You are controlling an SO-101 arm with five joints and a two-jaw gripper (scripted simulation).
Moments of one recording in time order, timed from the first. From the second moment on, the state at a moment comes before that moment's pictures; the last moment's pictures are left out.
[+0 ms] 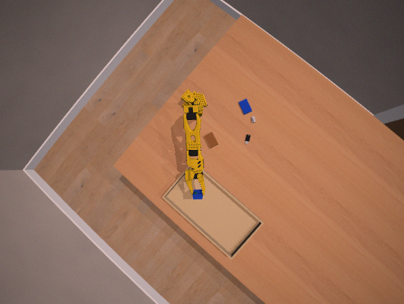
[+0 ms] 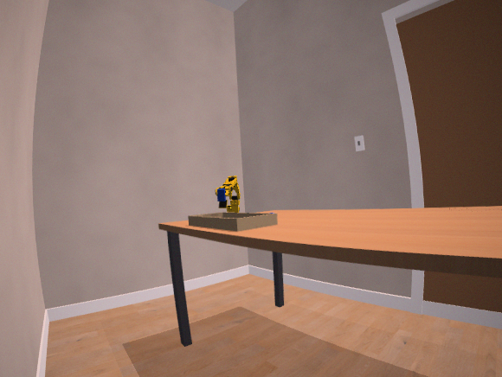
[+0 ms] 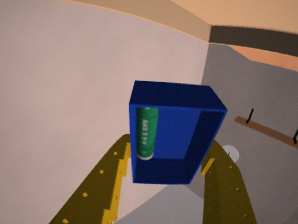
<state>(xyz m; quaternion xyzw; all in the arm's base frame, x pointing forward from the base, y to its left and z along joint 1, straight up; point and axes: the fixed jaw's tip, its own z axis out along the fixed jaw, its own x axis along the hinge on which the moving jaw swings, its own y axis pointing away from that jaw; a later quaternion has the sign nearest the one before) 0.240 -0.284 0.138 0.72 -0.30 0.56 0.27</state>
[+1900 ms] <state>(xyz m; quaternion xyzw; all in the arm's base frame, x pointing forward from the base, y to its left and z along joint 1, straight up) 0.236 -0.275 0.093 0.71 -0.31 0.58 0.27</state>
